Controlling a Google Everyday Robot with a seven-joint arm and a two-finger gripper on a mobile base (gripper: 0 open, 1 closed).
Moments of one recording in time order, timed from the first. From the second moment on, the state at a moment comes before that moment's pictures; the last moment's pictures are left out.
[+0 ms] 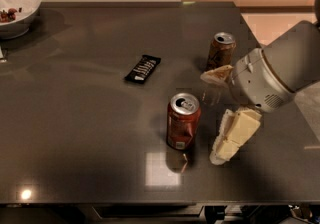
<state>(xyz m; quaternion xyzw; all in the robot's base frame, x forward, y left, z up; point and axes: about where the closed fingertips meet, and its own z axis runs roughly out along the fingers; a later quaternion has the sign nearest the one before) 0.403 -0.096 0.901 -0.67 0.68 0.17 0.25</state>
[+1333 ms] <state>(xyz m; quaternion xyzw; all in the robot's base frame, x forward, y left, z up) 0.417 -0.060 0.892 -0.65 0.67 0.22 0.29</state>
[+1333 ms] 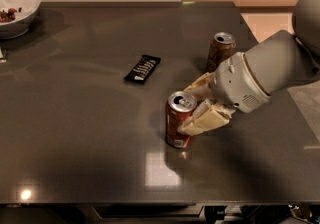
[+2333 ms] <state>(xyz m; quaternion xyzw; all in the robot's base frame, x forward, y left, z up) 0.468 -0.033 0.912 -0.64 0.67 0.21 0.30</state>
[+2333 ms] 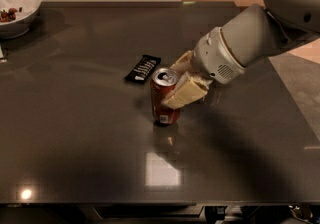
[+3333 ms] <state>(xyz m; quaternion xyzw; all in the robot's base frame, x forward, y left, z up) 0.563 -0.031 0.898 -0.60 0.71 0.20 0.31</state>
